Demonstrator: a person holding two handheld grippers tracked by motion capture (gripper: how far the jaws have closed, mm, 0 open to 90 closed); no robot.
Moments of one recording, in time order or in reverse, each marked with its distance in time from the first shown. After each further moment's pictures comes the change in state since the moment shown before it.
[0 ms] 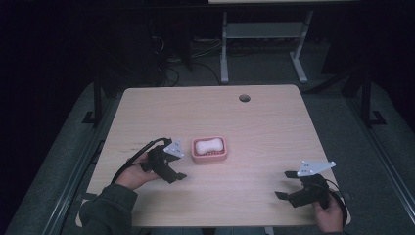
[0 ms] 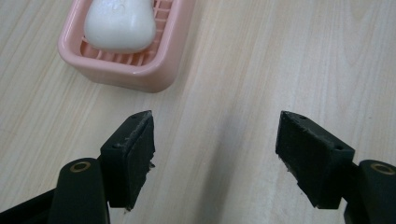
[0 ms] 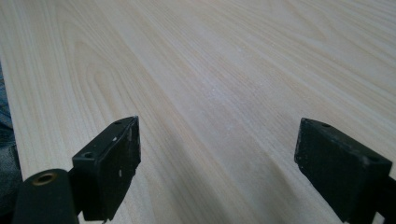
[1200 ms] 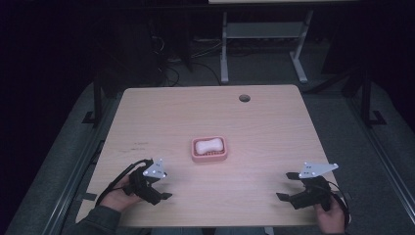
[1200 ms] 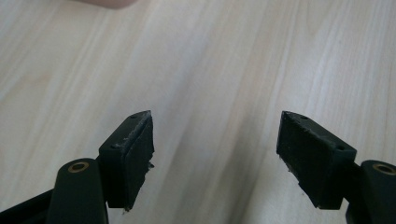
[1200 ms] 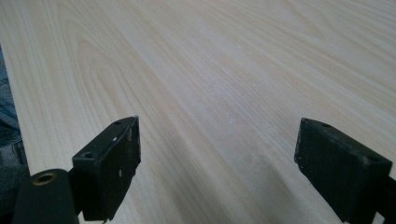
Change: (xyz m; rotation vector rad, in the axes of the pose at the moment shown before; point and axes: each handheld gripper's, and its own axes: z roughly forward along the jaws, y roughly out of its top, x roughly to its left) left arm -0.039 -0.065 -0.005 -0.008 0.021 -0.053; right arm 0.004 -0.003 -0.005 -0.005 -0.009 0.006
